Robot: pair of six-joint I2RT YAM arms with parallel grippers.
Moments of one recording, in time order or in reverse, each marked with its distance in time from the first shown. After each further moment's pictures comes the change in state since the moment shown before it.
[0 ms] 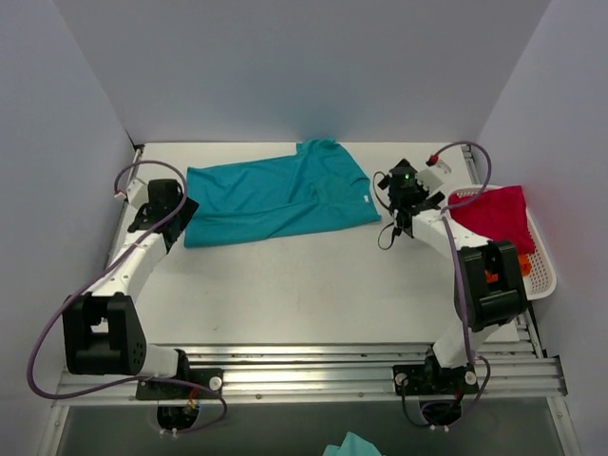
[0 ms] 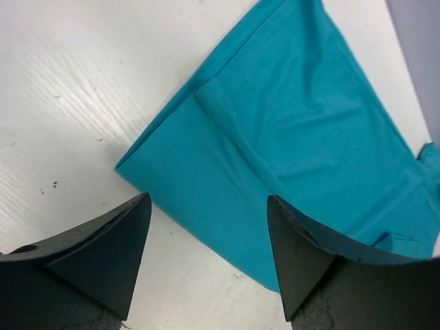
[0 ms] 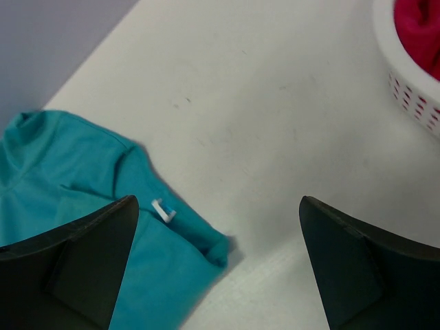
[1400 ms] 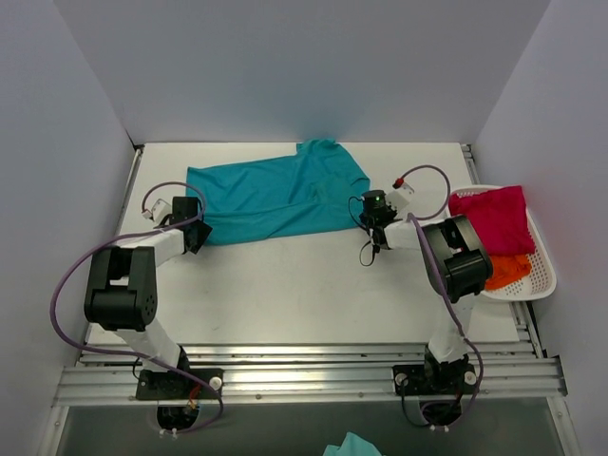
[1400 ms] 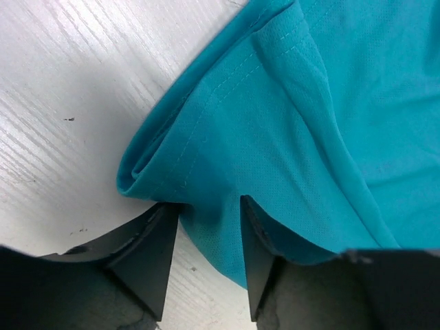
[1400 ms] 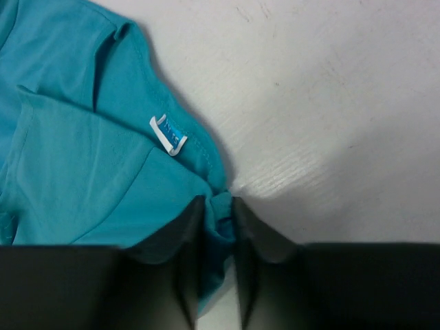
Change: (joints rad) left arm -0.032 0.294 -0.100 0.188 0.053 -0.068; right arm 0.101 0.271 -0.082 0.250 -0.111 0.081
